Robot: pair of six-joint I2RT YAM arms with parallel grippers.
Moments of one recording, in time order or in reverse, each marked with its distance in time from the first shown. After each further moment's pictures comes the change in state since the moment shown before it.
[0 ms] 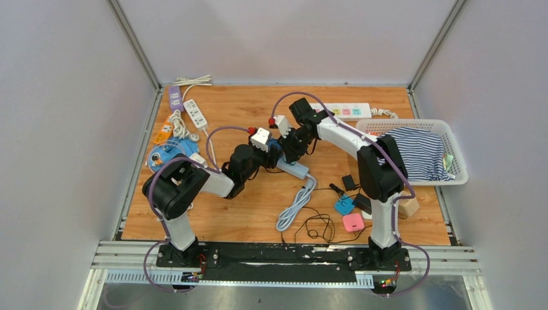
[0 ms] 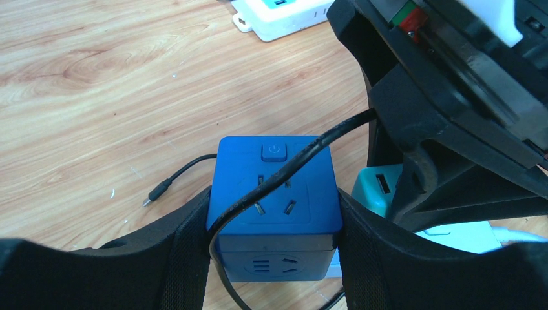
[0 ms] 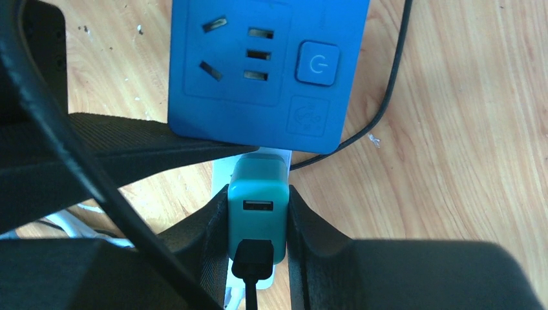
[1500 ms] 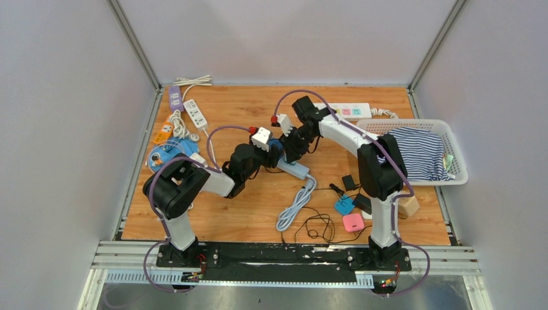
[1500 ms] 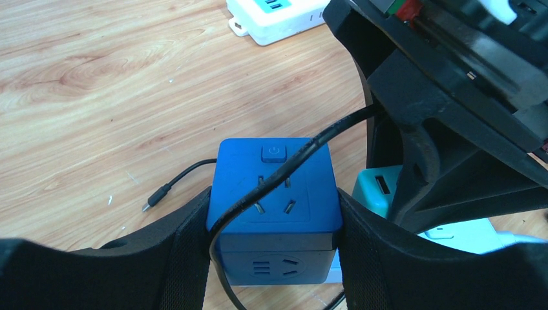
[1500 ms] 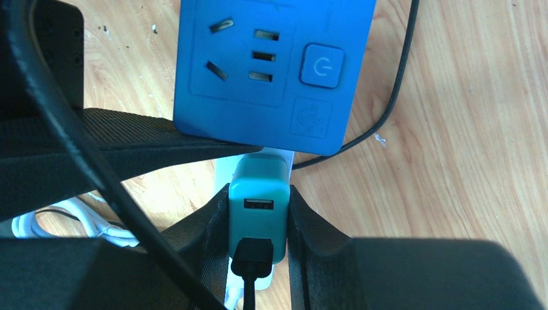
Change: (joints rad) left arm 0.000 0.008 0.012 0.000 0.008 0.014; right arm -0.016 0.015 0.027 -0.032 -0.063 0.006
